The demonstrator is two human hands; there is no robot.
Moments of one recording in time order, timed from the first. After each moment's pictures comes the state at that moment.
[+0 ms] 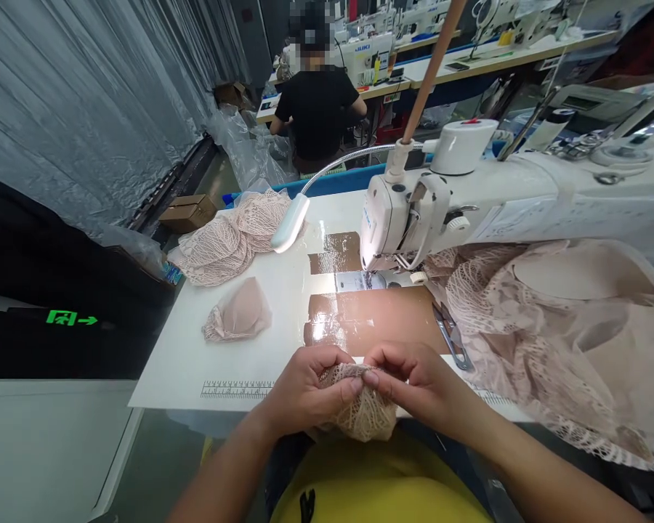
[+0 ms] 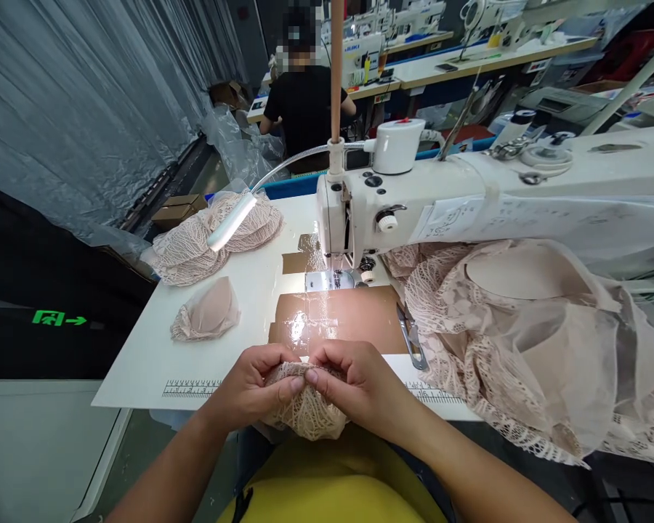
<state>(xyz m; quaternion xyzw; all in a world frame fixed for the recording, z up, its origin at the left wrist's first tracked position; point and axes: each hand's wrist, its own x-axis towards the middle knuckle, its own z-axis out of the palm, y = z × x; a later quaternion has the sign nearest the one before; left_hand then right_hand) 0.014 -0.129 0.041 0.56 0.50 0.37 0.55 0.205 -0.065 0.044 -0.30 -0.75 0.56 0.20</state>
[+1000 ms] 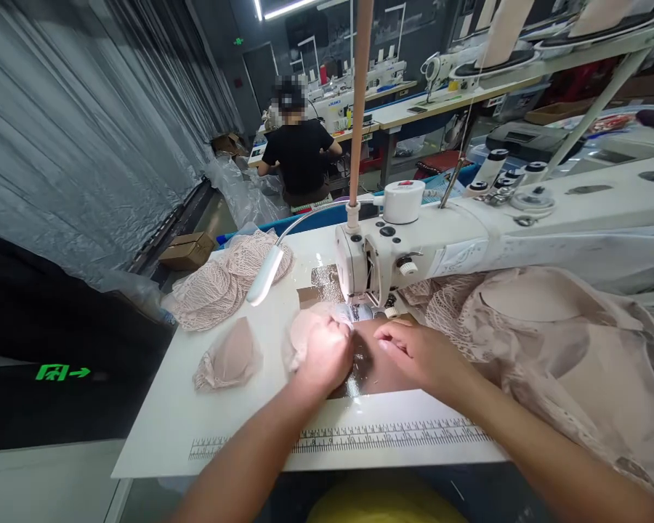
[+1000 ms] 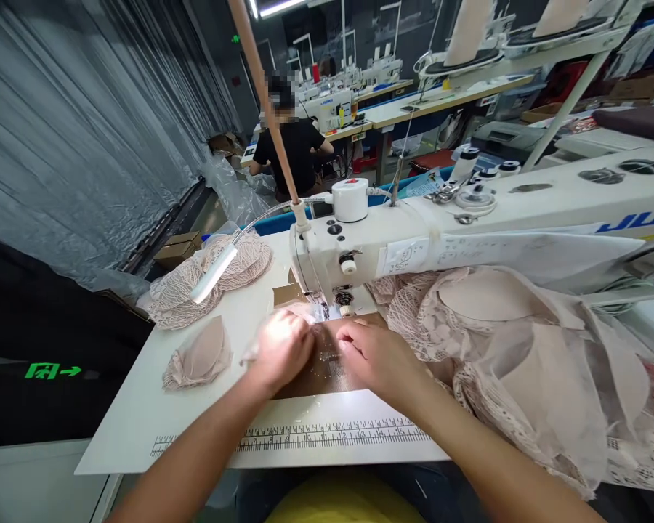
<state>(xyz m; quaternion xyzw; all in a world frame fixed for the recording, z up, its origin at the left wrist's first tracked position) 0.036 -0.022 0.023 0.78 0.60 0.19 0.00 0.233 -0.004 0.047 -0.45 -0.84 0.26 0.17</state>
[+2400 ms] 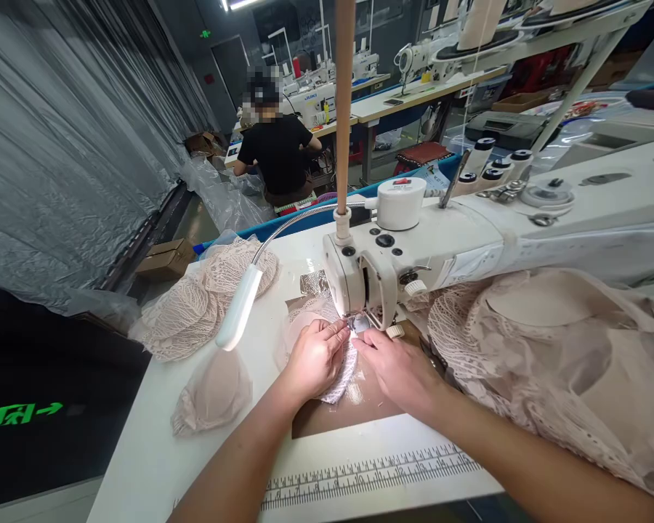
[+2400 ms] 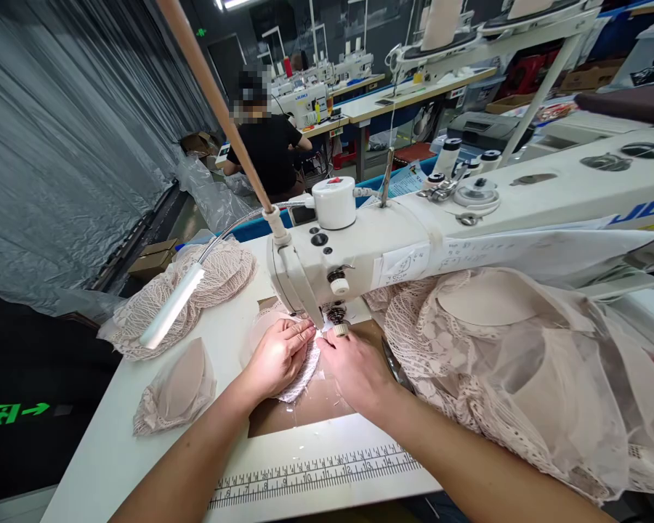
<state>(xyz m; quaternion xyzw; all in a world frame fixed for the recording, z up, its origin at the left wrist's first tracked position) 0.014 0.010 -0.003 0.87 0.46 0.19 0.08 0.199 0.012 -0.004 -0.45 -0.89 0.04 0.05</state>
